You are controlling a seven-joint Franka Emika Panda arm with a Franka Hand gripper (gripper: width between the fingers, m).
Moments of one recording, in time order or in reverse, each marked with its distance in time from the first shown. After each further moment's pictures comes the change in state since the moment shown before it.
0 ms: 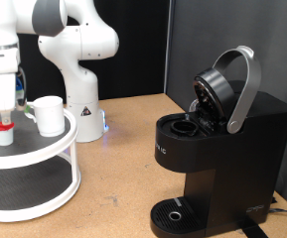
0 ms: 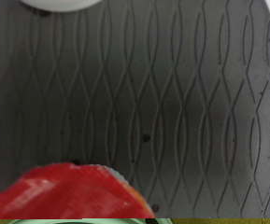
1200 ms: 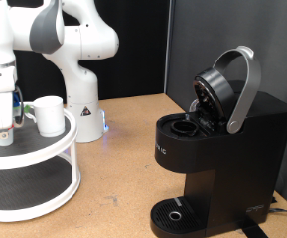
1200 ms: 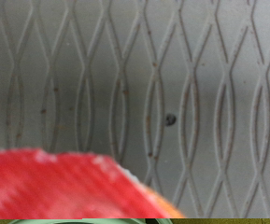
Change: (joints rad) arm -0.001 0.098 -0.047 -0.027 0.008 0.111 -0.042
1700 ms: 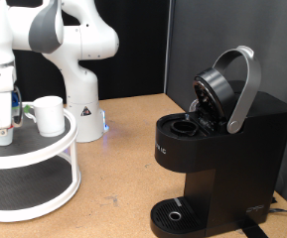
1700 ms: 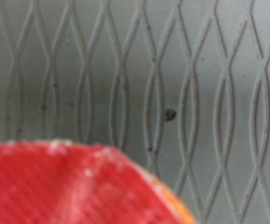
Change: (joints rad) arm 0.000 0.002 -0.002 0.005 0.004 -0.004 0.002
